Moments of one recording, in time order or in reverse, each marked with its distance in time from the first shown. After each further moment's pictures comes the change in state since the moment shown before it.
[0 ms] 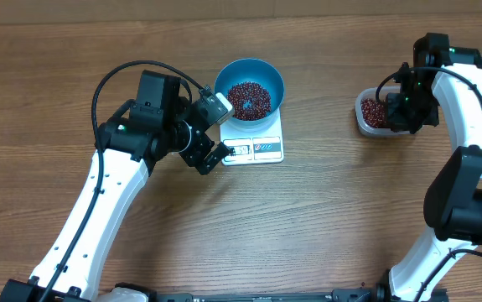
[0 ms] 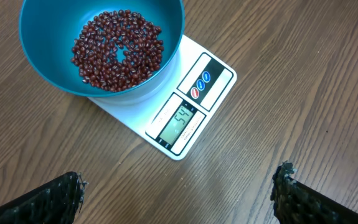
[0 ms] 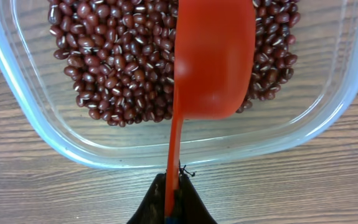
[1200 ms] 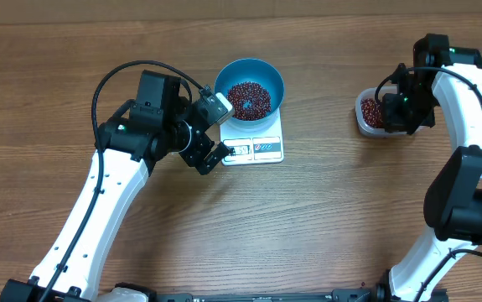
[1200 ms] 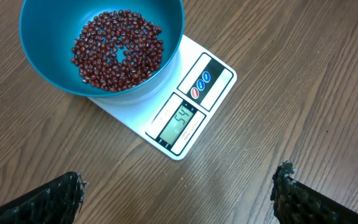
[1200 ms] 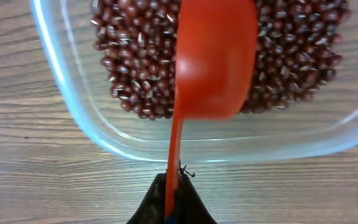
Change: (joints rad) left arm 0.000 0.000 0.000 0.000 0.000 0.000; right arm 0.000 0.000 0.000 -0.011 -0.091 -0.031
